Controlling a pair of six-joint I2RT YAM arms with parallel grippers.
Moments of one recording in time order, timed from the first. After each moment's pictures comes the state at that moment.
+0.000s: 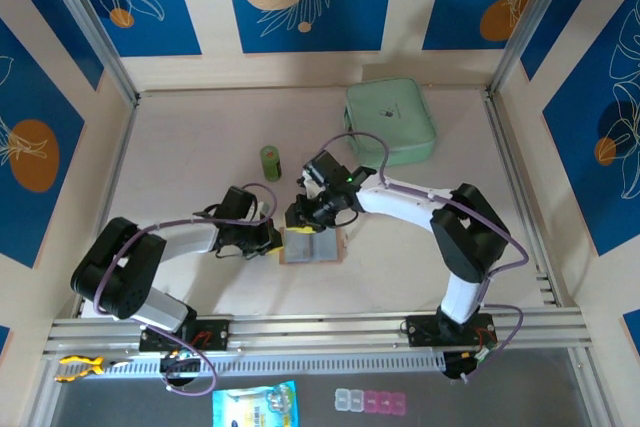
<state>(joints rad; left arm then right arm) -0.48 1.49 0.54 -0.13 0.55 -0.80 0.81 1.79 1.19 -0.48 -0.55 0.81</state>
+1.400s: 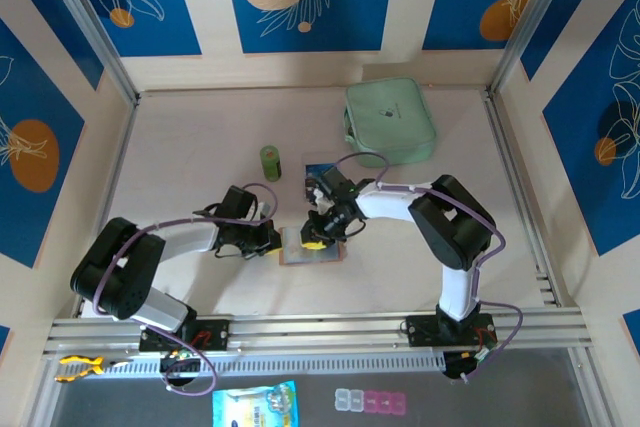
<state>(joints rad) -0.48 1.48 0.56 -0.18 0.54 -0.76 0.73 1.87 1.04 -0.39 -0.64 0.77</state>
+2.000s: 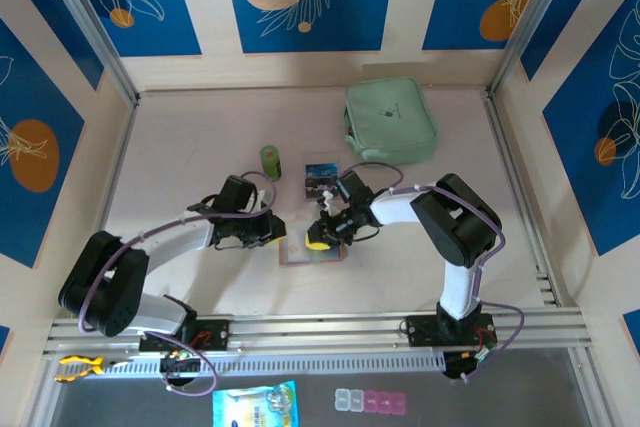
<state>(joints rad) -0.51 1.40 0.64 -0.25 0.53 -0.78 0.65 1.87 0.87 -0.09 -0.84 0.77</state>
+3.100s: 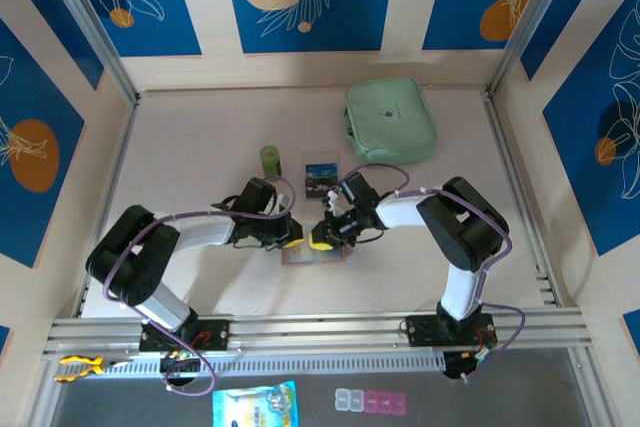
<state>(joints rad) -0.60 1.58 0.67 -0.07 0.57 -0.89 0.64 1.81 0.82 -0.07 -0.82 0.80</state>
